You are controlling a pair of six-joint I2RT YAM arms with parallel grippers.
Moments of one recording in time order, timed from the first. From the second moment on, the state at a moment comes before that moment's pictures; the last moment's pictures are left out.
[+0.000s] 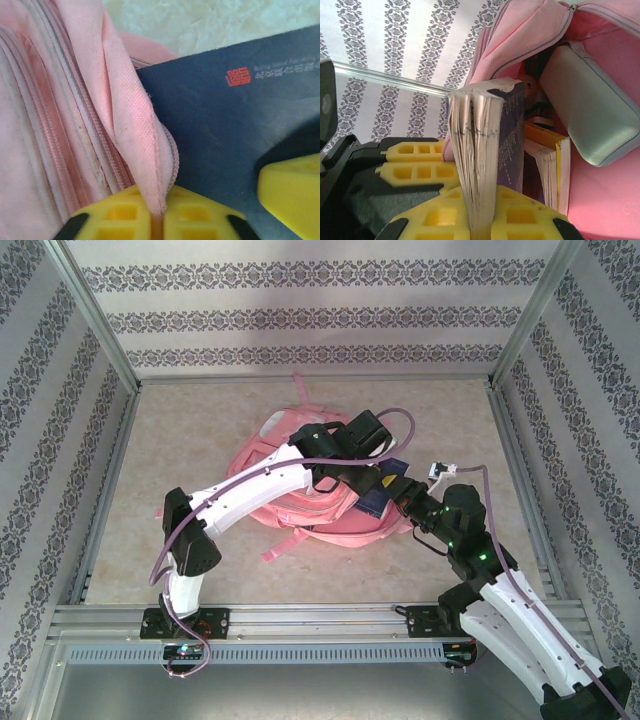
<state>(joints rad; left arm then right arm) -0.95 1.95 2.02 -1.07 -0.07 -0.16 0.45 0.58 0.49 -0.15 -0.22 1.19</state>
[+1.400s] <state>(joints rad) -0.86 1.60 1.85 -1.10 0.04 -0.23 0.77 0.73 0.47 -0.05 -0.01 1.12</state>
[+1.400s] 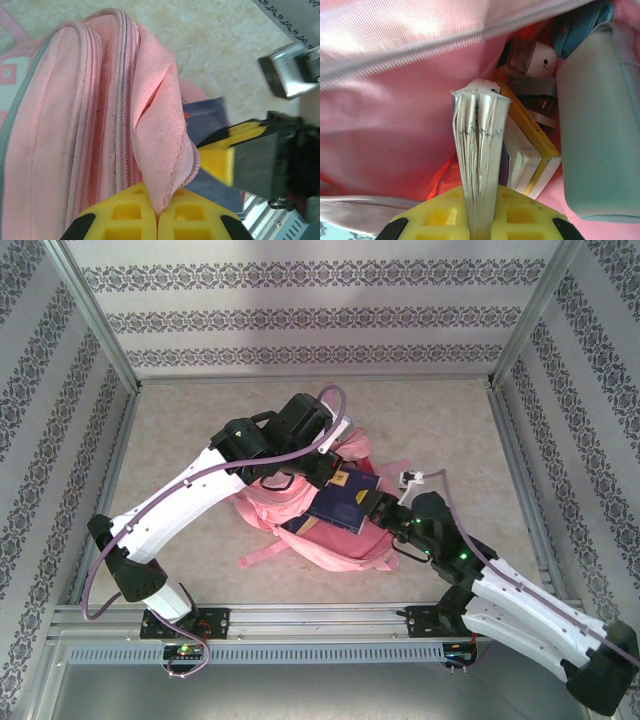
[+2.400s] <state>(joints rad) -0.77 1.61 1.75 -0.90 0.25 -0.38 0.92 1.20 0.57 0.27 0.19 0.86</state>
